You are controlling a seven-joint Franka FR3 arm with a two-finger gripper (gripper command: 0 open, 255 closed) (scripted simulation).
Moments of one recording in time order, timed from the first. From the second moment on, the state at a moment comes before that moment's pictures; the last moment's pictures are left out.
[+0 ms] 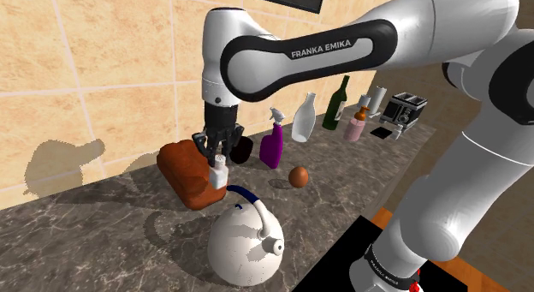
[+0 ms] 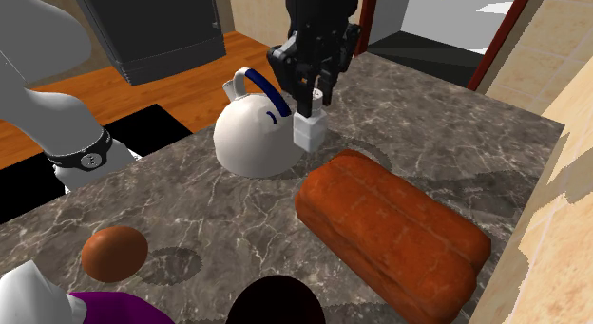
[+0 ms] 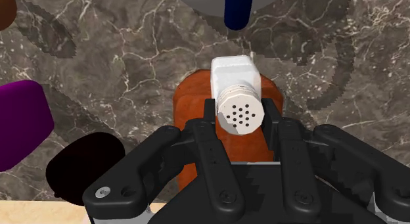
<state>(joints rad) 0.06 -0.06 0.45 -2.02 0.04 1.96 0.55</state>
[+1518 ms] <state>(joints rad) -0.05 0.00 0.33 -1.73 0.01 1.72 0.34</state>
